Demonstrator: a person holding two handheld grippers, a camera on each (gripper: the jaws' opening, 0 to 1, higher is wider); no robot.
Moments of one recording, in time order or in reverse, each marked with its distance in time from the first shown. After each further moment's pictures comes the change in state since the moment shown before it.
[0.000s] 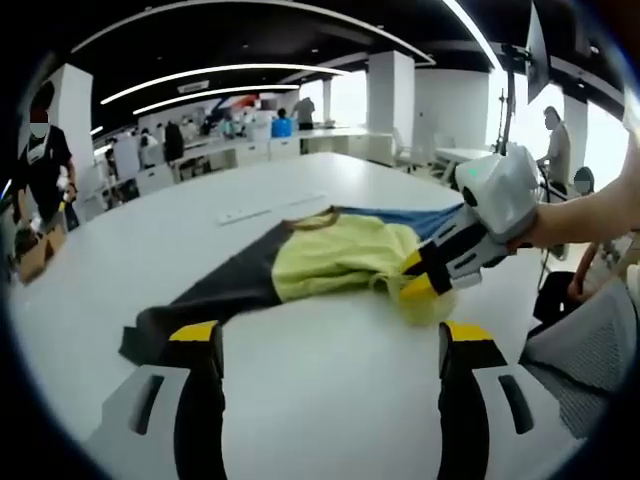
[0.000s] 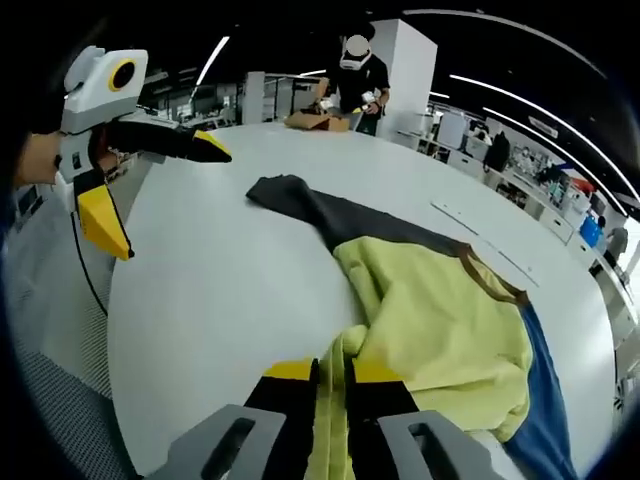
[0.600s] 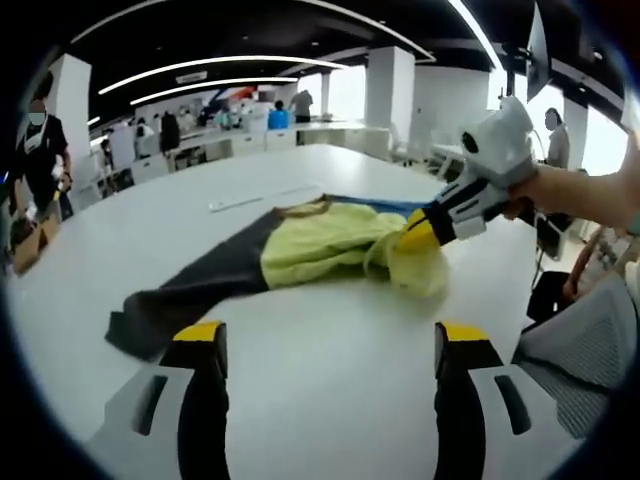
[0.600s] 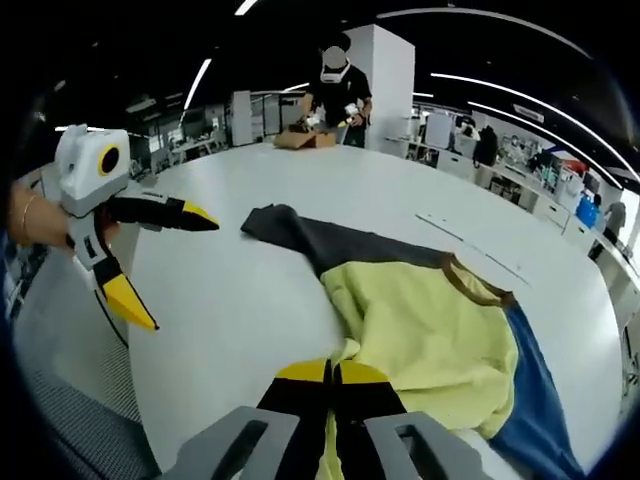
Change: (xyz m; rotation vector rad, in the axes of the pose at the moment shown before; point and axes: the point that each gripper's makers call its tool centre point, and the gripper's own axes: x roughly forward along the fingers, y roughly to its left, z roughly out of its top) left arm 0.005 -0.011 -0.012 -0.024 0.017 -0.032; right arm -0.040 -0.015 0.031 0.071 -0.074 0.032
